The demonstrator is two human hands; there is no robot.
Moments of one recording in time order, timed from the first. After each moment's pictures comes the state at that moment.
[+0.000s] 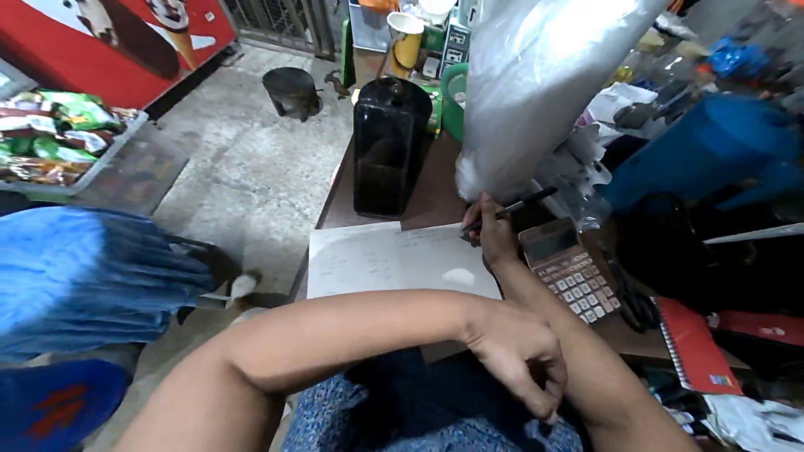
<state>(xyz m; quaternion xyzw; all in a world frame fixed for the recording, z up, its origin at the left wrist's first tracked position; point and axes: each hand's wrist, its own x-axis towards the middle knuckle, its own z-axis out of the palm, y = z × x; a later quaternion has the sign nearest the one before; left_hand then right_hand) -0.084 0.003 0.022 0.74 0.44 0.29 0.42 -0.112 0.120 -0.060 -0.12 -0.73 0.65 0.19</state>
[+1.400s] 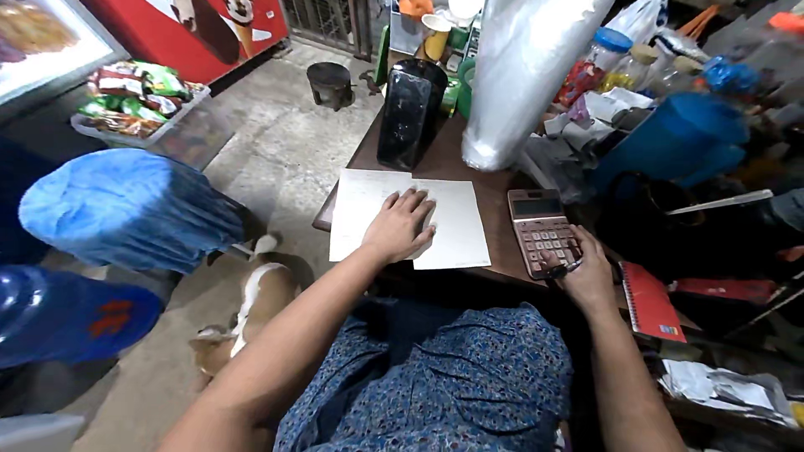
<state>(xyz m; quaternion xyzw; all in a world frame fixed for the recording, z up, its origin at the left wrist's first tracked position) -0.100 -0.102 -0.071 0.42 0.89 0.18 -0.01 0.095 0.216 -0.041 -0.21 -0.94 0.23 0.15</state>
